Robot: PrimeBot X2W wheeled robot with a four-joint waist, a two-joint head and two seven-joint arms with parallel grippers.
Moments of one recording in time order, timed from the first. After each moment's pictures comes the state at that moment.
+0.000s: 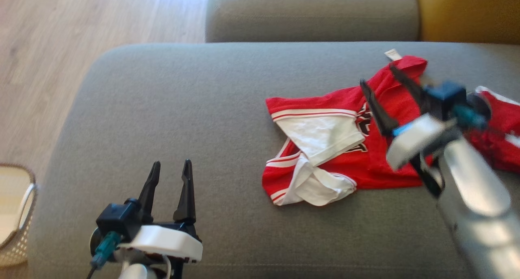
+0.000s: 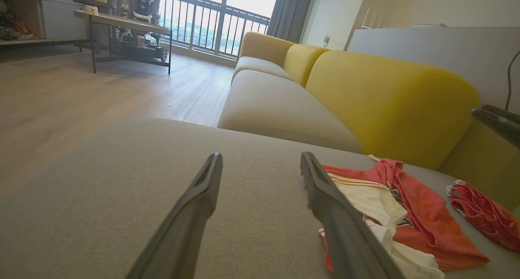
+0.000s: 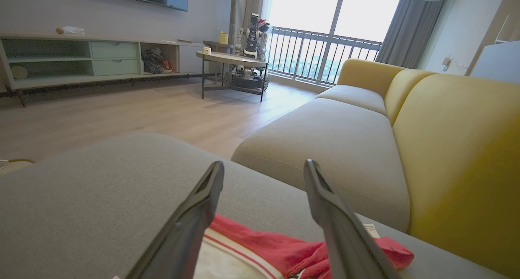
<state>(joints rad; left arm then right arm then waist) 0.03 0.05 -0.29 0.08 -0.33 0.08 -0.25 -0.57 -0.25 0.30 0.61 0.22 0.13 -0.25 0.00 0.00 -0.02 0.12</state>
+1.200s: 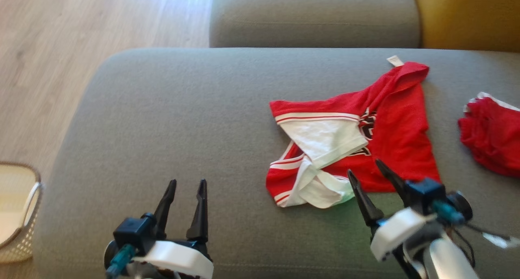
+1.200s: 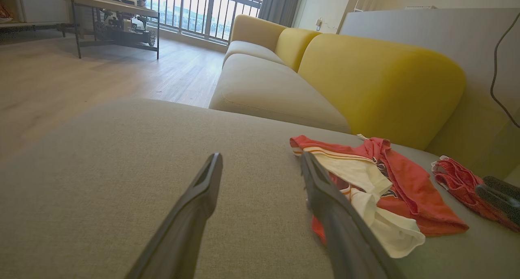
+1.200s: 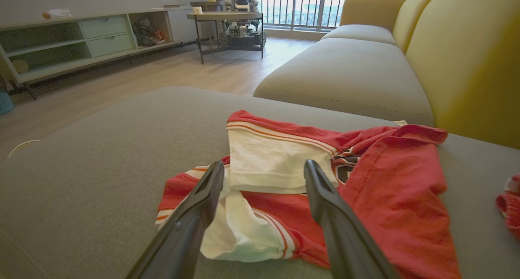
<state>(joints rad) 0.08 0.05 -0.33 0.10 -0.32 0.06 -0.25 -0.05 -0.07 0.09 0.23 0.06 0.13 -0.12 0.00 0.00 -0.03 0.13</state>
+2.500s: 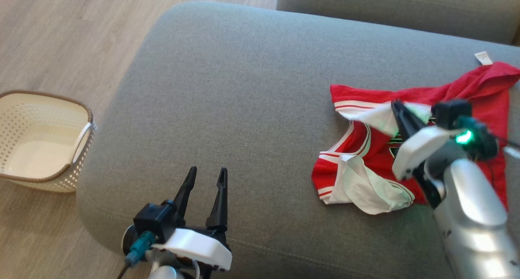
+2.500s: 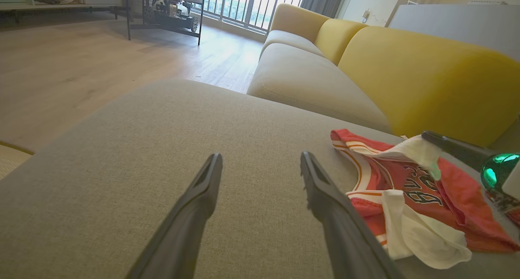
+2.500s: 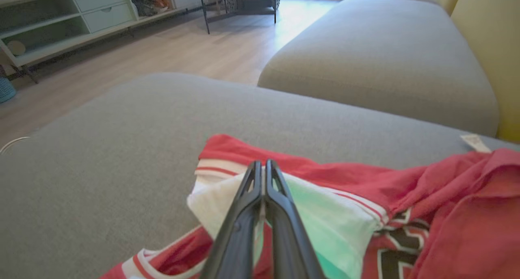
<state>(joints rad) 0.01 0.05 -0.45 0.10 -0.35 0.11 -0.25 -0.49 -0.11 -0.01 0.70 0.10 0.13 -0.08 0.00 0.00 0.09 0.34</state>
